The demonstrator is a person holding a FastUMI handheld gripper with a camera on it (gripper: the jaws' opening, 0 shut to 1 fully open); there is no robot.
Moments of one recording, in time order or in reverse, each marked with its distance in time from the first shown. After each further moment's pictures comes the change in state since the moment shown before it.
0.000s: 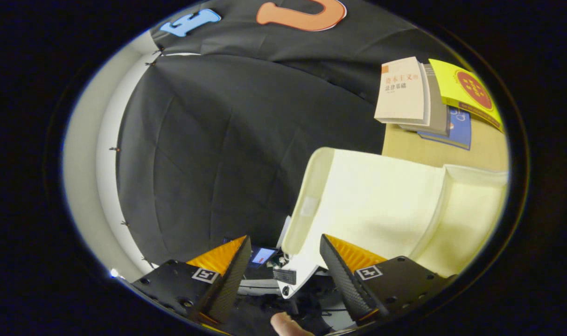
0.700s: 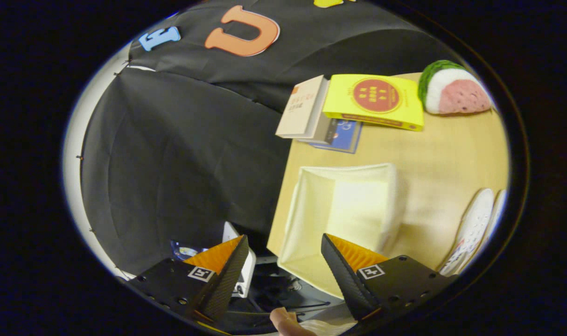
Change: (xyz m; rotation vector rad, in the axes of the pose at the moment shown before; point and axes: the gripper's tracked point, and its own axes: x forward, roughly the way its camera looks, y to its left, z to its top) arm -0.172 -0.160 -0.030 0.100 -0.108 -0.397
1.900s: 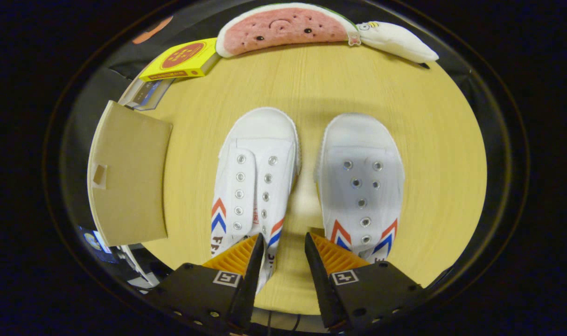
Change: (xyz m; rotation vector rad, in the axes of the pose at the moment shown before) arm -0.064 -0.351 -0.104 0.124 0.138 -0.665
